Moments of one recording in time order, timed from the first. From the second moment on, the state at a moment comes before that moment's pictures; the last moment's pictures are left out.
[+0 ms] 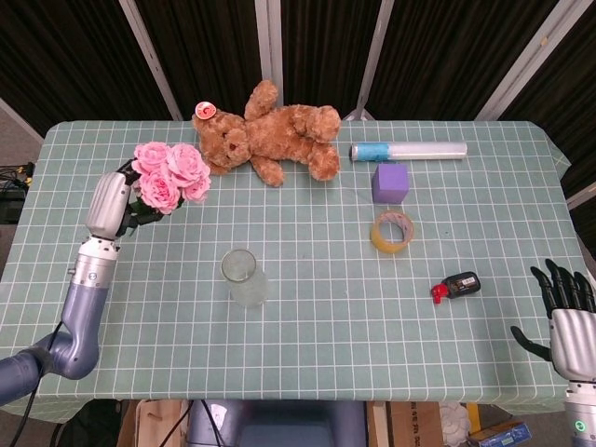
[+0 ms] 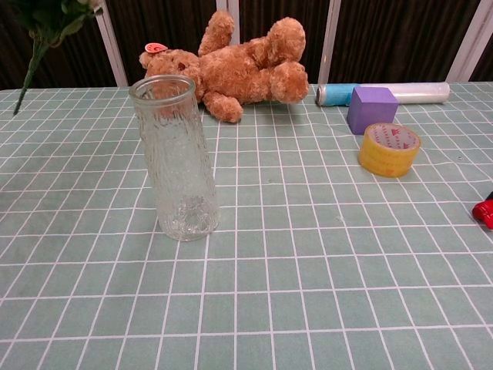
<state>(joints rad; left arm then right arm) -0.68 -1.34 -0.27 -1.51 1.26 1.35 -0.42 0.04 -1.12 0.10 -1.63 -1.47 1.54 -0.05</state>
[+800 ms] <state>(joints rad) -0.64 -1.24 -0.37 -1.89 1.41 1.38 -0.68 0.03 -1.13 0.10 -1.63 -1.48 1.56 -0.03</state>
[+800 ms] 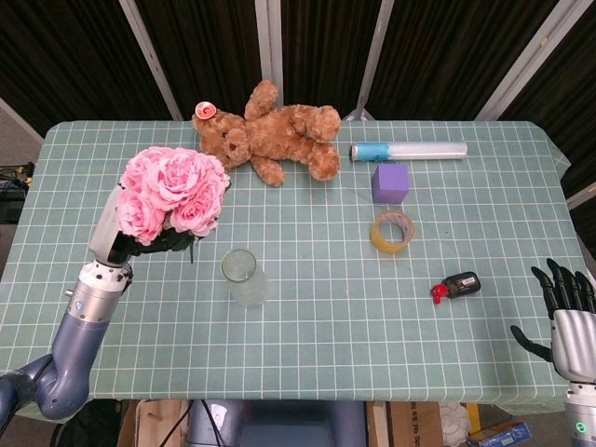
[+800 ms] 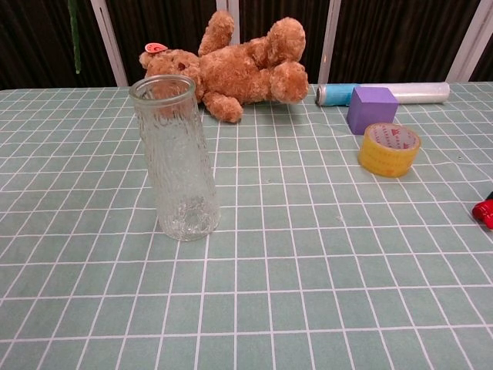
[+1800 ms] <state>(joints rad) -0.75 -1.53 -0.38 -1.75 1.41 1.38 -0.53 0.03 -1.12 0.11 -1.61 -1.47 1.57 0.02</state>
